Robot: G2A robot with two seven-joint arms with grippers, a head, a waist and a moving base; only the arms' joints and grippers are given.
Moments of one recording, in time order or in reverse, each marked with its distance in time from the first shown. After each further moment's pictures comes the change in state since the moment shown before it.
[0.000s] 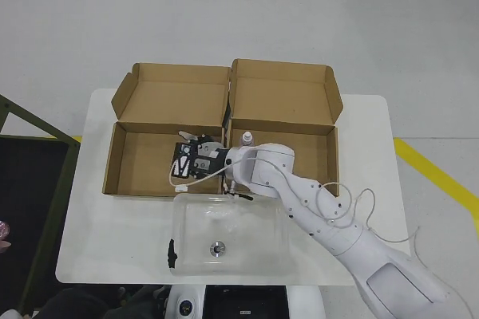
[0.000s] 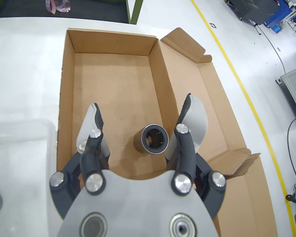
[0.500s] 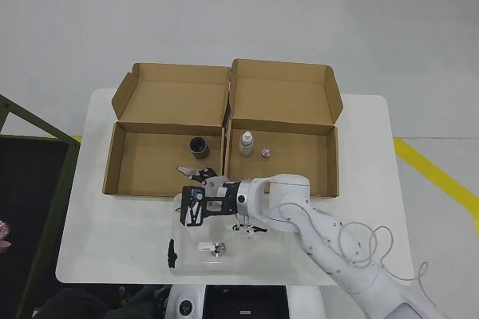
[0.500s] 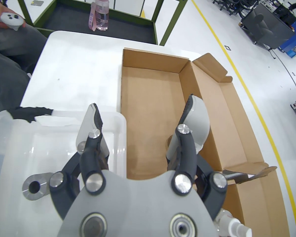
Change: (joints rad) left arm 0.000 0.000 0.000 0.000 0.000 0.000 0.000; right arm -0.253 0.073 0.098 -0.304 -0.052 -0.181 0.019
